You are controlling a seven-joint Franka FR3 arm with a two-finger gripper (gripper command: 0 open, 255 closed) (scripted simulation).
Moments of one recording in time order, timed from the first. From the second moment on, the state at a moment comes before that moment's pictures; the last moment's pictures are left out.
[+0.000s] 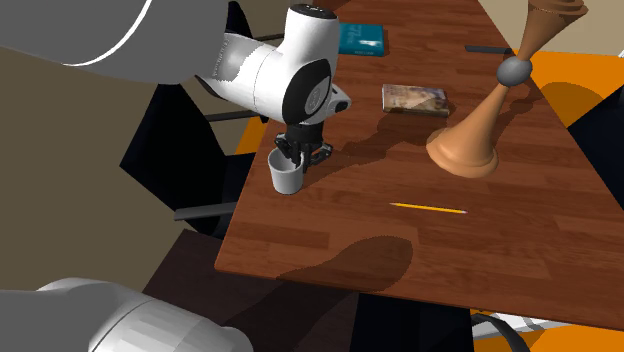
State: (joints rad) arm -0.01 -0.20 -0.13 -2.56 0.07 2.32 -0.22
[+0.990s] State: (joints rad) arm -0.02 -0.32 -0.12 -2.47 0.04 2.12 -0.19
